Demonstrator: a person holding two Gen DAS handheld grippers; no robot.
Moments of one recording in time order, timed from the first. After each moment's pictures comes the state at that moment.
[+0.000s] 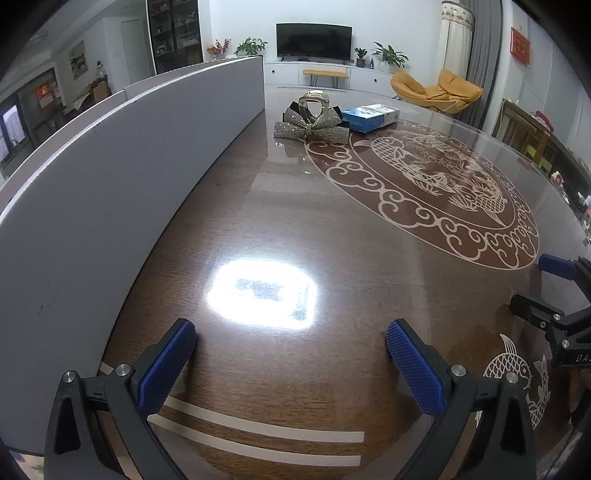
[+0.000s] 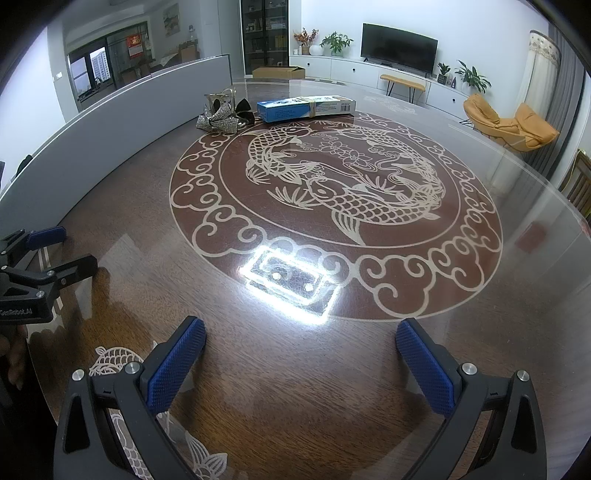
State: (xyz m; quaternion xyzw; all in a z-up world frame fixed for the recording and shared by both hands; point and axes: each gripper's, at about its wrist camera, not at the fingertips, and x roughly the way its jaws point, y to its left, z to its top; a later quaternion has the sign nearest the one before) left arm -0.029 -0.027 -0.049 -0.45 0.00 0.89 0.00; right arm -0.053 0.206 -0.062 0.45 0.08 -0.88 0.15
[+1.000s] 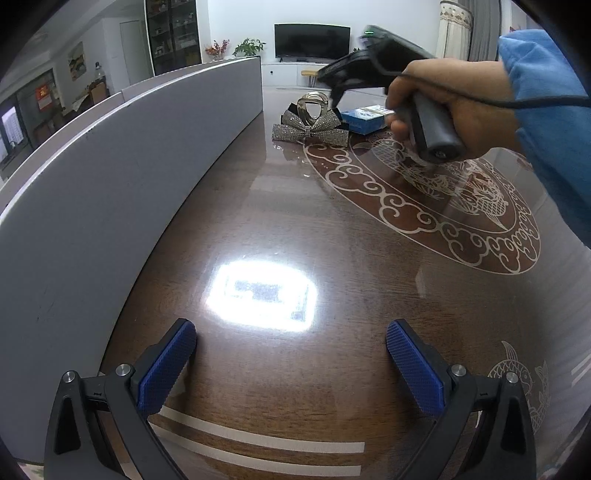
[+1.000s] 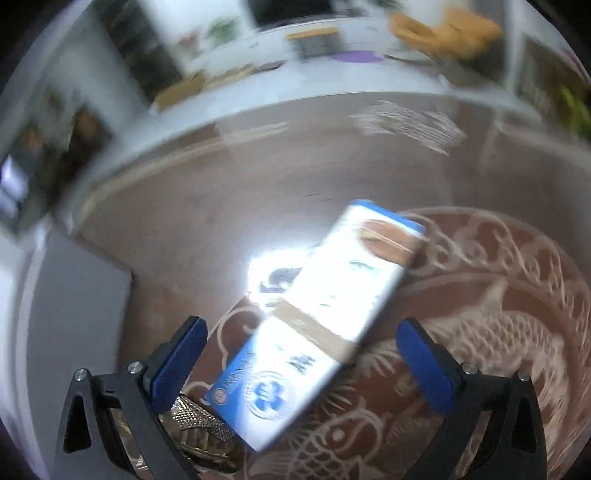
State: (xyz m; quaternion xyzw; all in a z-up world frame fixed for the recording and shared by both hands) left arm -0.031 -0.028 -0.048 -0.45 0.00 0.89 0.01; right arm -0.360 0.110 -0.051 0.52 -0.08 -0.85 0.02
